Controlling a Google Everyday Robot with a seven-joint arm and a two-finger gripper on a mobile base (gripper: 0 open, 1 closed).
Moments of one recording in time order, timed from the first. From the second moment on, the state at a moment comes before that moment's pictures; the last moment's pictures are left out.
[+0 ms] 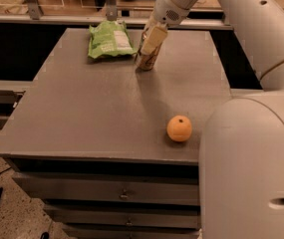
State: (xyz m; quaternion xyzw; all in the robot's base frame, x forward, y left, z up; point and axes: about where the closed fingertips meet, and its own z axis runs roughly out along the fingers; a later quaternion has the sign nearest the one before) arm 0.729 -0.036 0.916 -0.65 0.70 0.08 0.28
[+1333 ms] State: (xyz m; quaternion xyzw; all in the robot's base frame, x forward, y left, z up) arm 0.727 -0.076 0.912 -0.61 0.72 0.08 0.31
